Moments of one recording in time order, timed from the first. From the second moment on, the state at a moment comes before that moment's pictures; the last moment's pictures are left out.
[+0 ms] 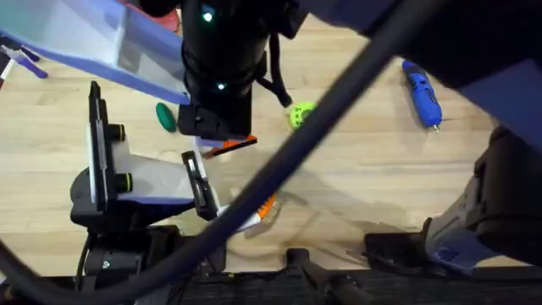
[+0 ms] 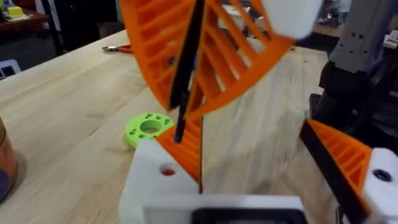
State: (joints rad) left arm 0.02 0.01 0.01 -0.14 1.22 0.05; right arm 1.09 1.96 2.26 -1.55 -0.04 -0.45
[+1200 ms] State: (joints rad) left arm 0.02 0.01 0.01 -0.14 1.22 0.05; right arm 1.09 2.00 2.26 -1.53 -0.04 -0.46
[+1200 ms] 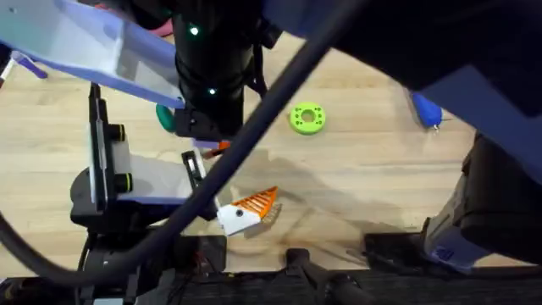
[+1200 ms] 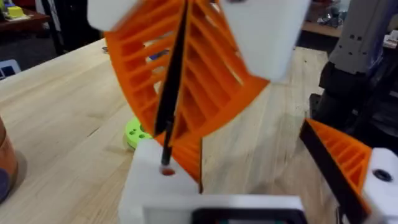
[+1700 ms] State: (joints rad) left arm 0.02 0.01 0.01 -0.14 1.22 0.05; right arm 1.09 2.00 2.26 -1.53 -0.04 -0.46
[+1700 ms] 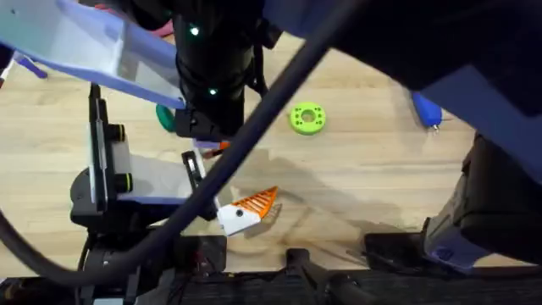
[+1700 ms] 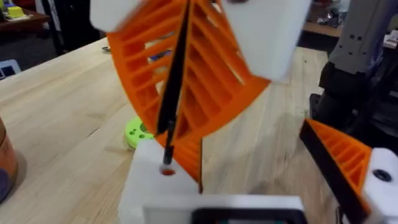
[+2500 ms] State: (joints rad) left arm 0.02 0.01 0.01 -0.14 1.22 0.05; right arm 1.09 2.02 2.26 -1.55 -0.04 -0.46
